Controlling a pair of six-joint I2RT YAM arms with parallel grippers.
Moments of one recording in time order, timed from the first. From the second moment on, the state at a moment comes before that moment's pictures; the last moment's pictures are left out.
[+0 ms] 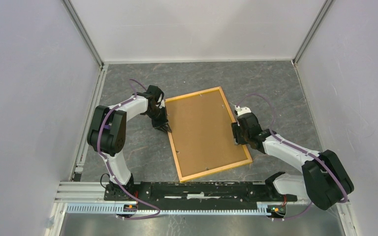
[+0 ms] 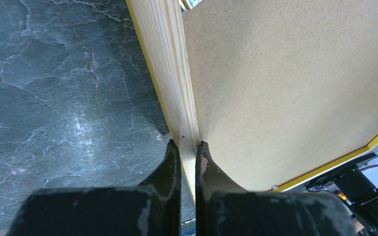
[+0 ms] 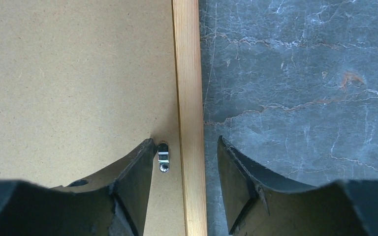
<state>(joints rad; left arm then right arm) -0.29 1.84 1.15 -0.70 0.33 -0.46 0.49 1.24 0.53 -0.22 0.22 0.20</state>
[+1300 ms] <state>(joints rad) -0.29 1.84 1.15 -0.69 0.34 -0.46 0.49 1.20 0.49 -0.22 0.21 0.22</state>
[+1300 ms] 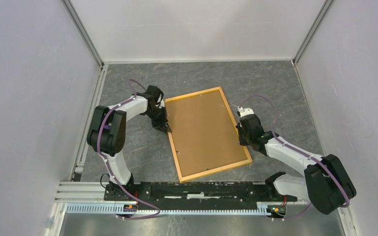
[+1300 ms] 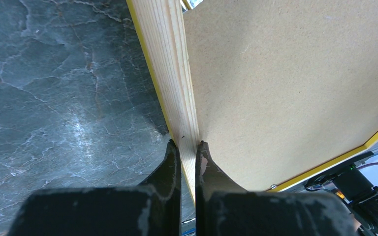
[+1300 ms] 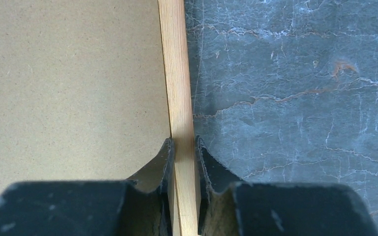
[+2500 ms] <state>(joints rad) -0.29 1.83 1.13 -0.66 0.36 -0.46 0.44 1.66 1.09 -0.29 0.27 0.12</state>
